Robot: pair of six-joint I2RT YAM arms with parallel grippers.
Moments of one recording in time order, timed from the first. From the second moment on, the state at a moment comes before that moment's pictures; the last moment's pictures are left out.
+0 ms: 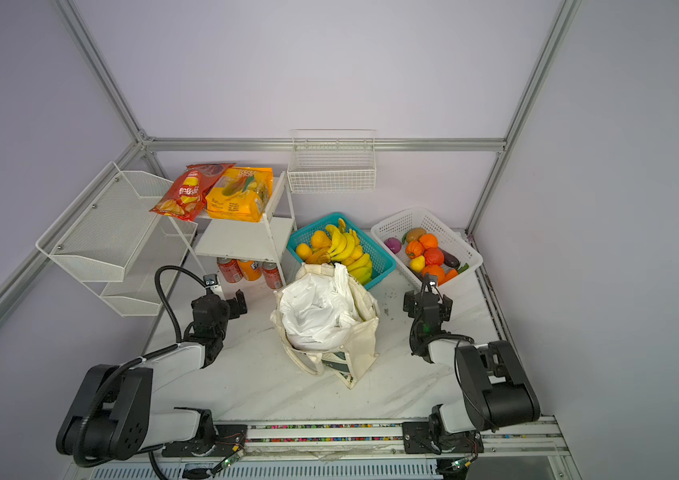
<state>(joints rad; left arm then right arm) -0.07 1.37 0.40 0.55 -0.34 -0.07 0.16 1.50 0.39 0.69 0.42 0.09</state>
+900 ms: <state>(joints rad) 0.04 1.57 0.37 0.91 -0.14 -0.02 0.10 1.79 0.44 1.18 0.26 0.08</state>
